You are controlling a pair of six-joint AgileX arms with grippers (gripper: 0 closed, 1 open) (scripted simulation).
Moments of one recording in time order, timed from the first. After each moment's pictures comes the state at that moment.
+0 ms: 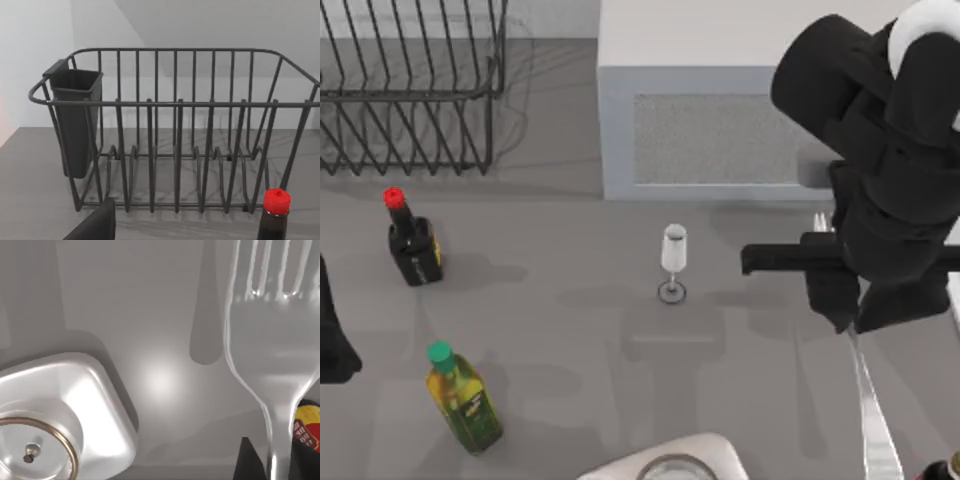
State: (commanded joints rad) left arm 0.00 0.00 0.00 0.00 0.00 0.00; right arm 0.67 1.64 1.42 -1.35 0.00 0.68
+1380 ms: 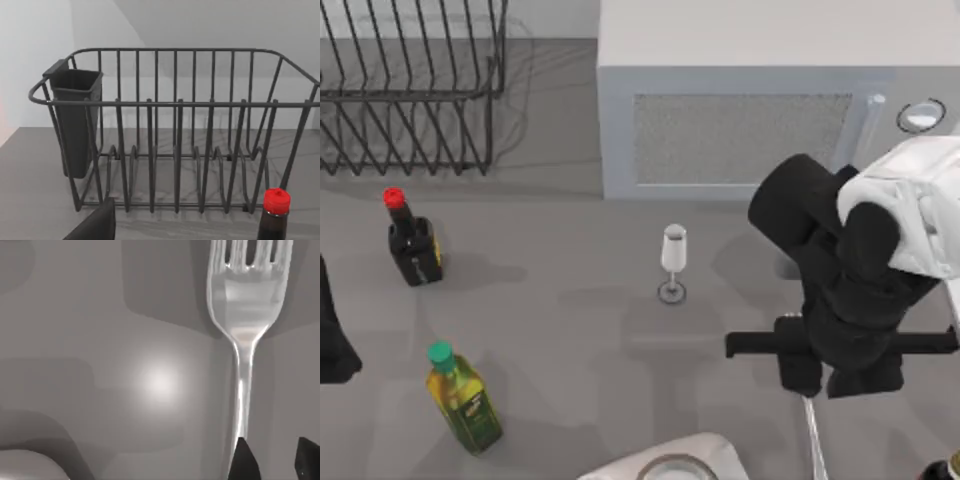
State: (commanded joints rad) left arm 0.00 0.00 0.00 0.00 0.00 0.00; right arm 0.67 1.72 1.06 -0.92 0.00 0.69
